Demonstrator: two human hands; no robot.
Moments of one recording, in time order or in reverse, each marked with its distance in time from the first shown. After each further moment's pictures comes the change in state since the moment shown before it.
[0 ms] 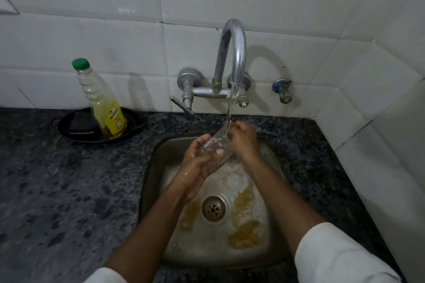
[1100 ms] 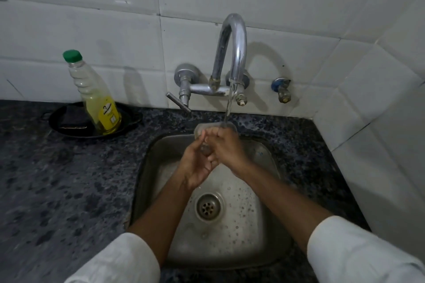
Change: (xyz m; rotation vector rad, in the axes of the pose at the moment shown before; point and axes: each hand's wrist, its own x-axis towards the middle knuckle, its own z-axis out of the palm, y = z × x) left_hand 0.039 -0.013 -0.007 -0.165 0.016 -0.184; right_hand -0.020 0.000 0.007 -0.390 -0.346 -0.426
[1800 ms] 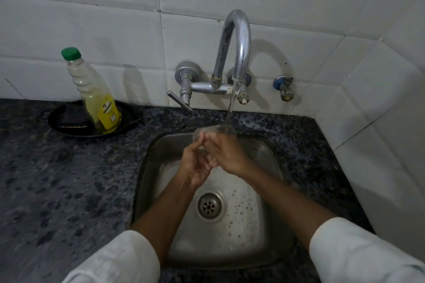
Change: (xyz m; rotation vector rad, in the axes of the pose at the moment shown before) left_hand -0.001 -0.001 -0.005 -0.075 0.029 -0.023; right_hand -0.001 0.012 -0.002 -0.256 -0.153 -0.183
